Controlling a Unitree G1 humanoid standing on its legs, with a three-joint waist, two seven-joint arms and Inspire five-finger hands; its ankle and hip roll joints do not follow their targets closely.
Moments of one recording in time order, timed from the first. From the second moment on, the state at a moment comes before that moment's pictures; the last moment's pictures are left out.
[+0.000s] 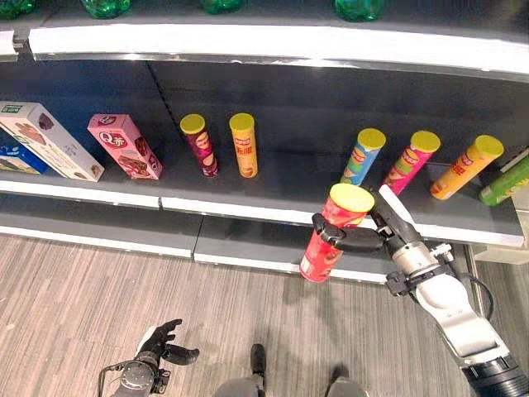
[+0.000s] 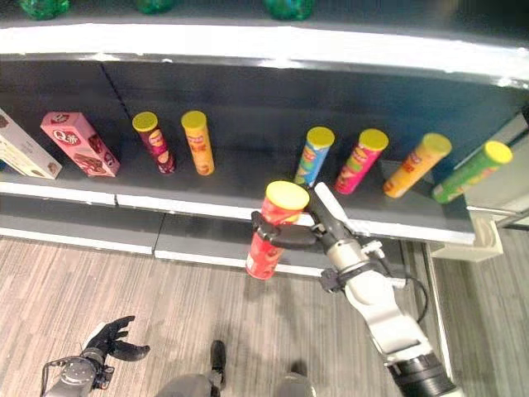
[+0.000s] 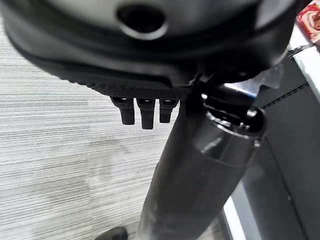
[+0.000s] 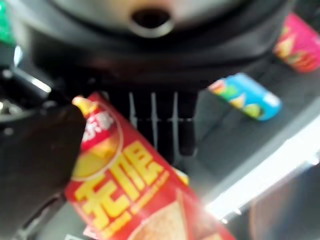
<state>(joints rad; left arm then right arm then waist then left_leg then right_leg) 0.02 0.41 -0.14 0.90 -0.04 -0.07 0.01 -0.16 -0.70 0.17 -0.13 0.06 -0.10 0.00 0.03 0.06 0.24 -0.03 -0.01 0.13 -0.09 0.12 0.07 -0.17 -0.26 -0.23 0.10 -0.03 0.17</state>
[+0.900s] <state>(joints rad) -0.01 0.30 -0.30 0.63 -0.13 -0.13 0.10 -0.72 -0.57 0.12 0.34 -0.27 0.03 -0.58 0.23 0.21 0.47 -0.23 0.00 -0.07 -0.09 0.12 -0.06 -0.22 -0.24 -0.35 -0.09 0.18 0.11</state>
